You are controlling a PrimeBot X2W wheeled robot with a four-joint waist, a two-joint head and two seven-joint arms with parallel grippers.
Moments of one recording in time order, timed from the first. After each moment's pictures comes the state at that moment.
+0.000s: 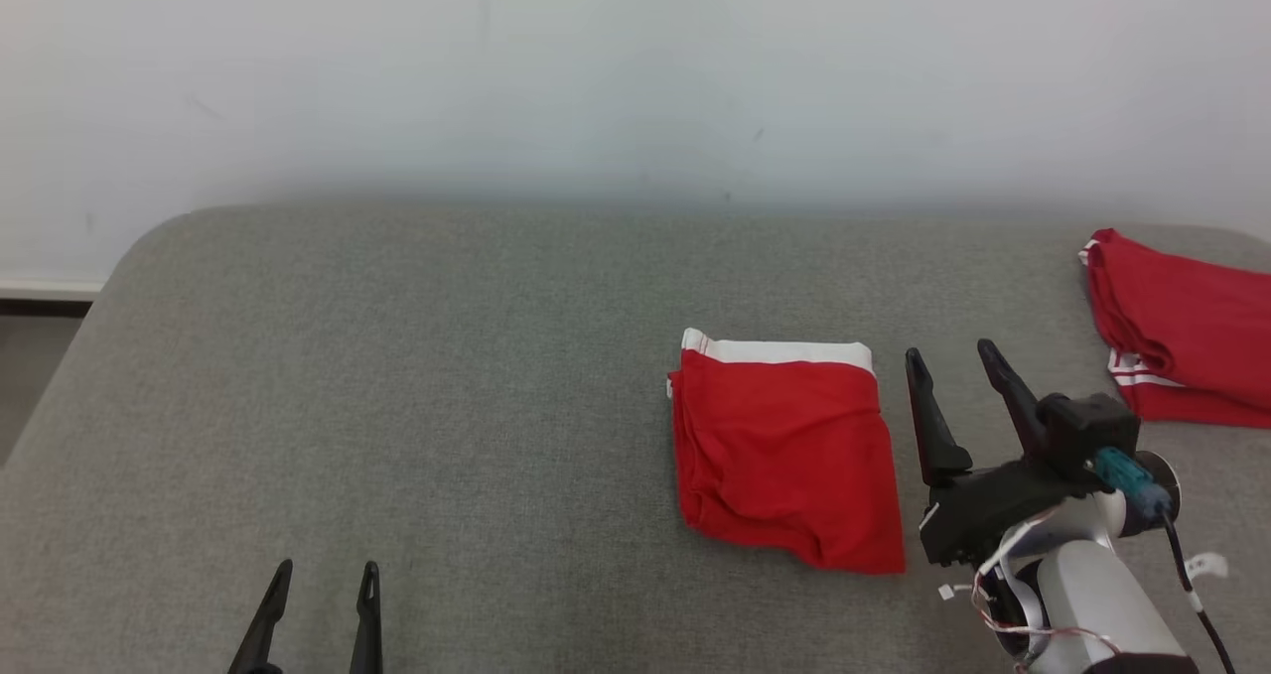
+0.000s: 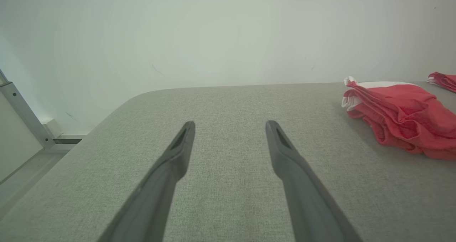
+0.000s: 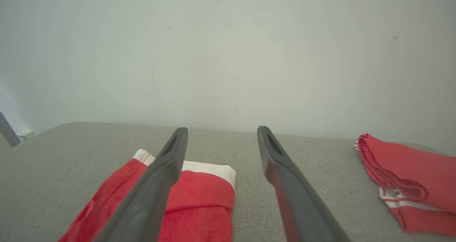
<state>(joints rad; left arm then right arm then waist) 0.08 0.09 0.00 0.14 -0.06 -0.11 -0.26 -0.33 -0.18 0.02 0.42 0.16 0.13 -0.15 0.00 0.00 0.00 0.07</state>
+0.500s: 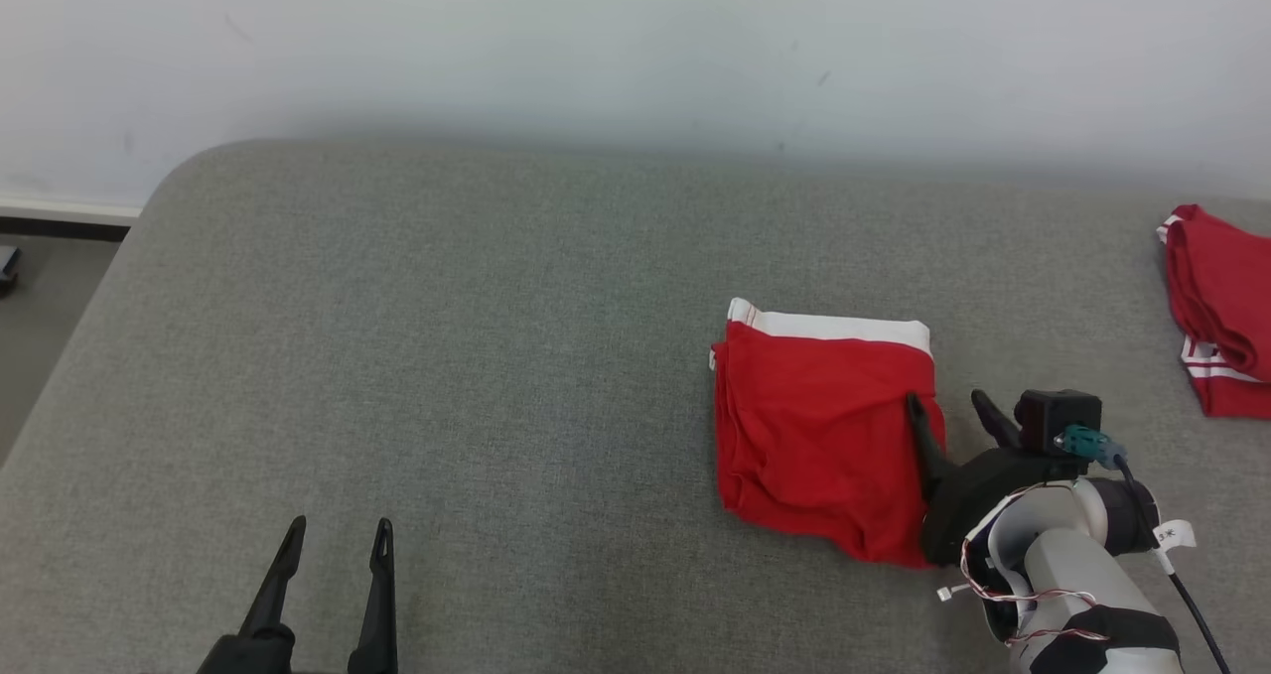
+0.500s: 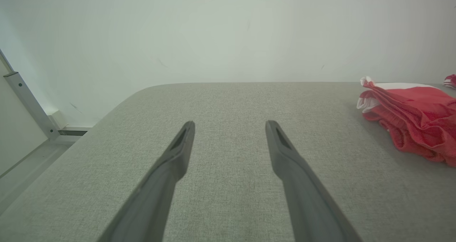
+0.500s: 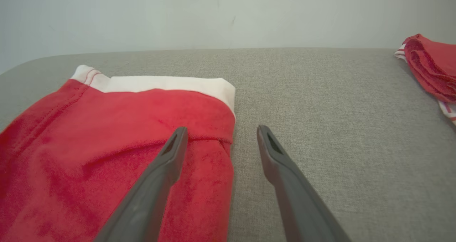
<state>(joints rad) 0.01 0.09 -0.02 0.15 -0.08 -0.12 -0.26 -0.52 -0.19 0.02 0.86 0.19 0.13 -0.13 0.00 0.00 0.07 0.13</state>
